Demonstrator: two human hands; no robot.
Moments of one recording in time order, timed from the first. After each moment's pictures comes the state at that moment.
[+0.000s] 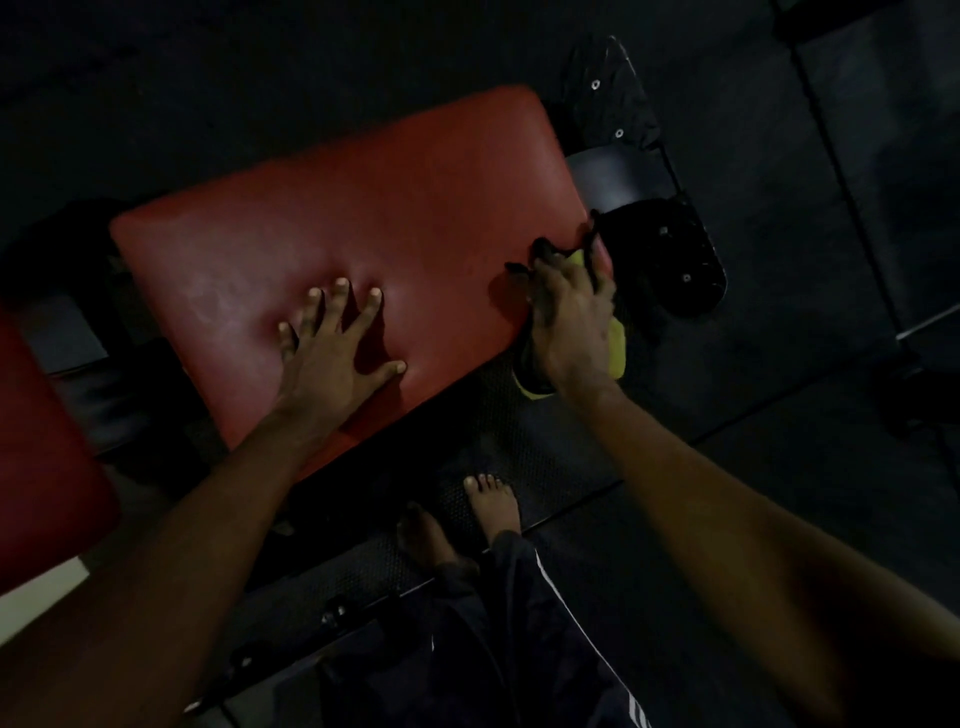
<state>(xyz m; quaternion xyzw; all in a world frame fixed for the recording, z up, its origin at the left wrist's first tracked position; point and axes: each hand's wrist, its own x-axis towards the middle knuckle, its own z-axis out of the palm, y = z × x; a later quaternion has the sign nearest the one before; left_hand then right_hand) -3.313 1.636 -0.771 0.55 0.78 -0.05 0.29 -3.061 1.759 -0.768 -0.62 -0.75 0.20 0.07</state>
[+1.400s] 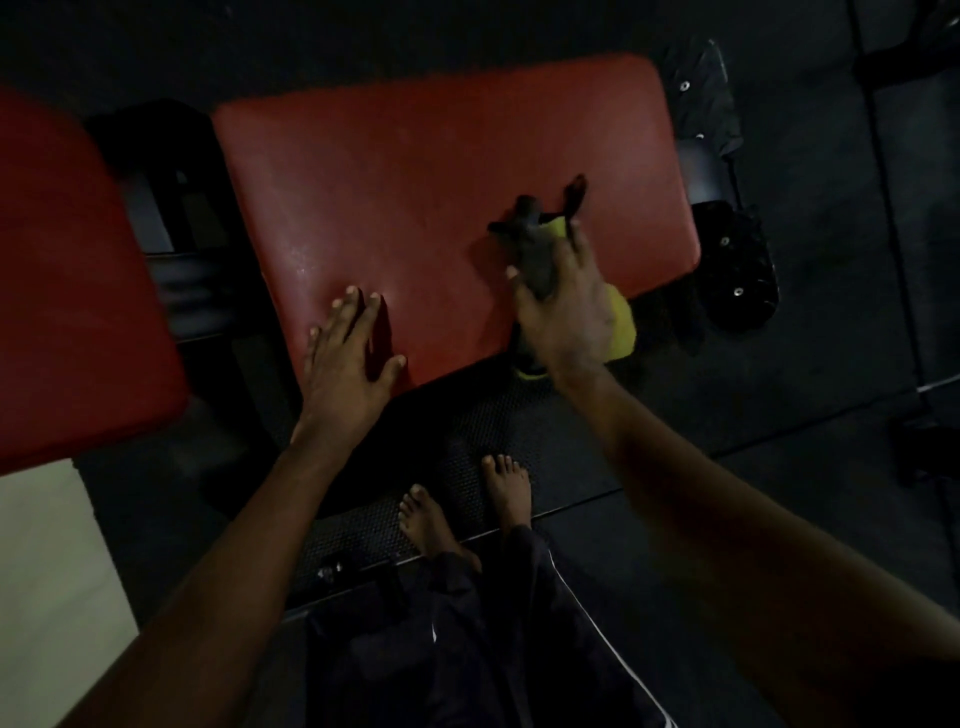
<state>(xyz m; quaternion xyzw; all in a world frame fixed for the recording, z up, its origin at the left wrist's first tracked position) -3.324 1.523 -0.771 0.43 0.84 0.17 0.30 -3.143 1.697 -0.762 -0.60 -0.76 0.25 0.05</state>
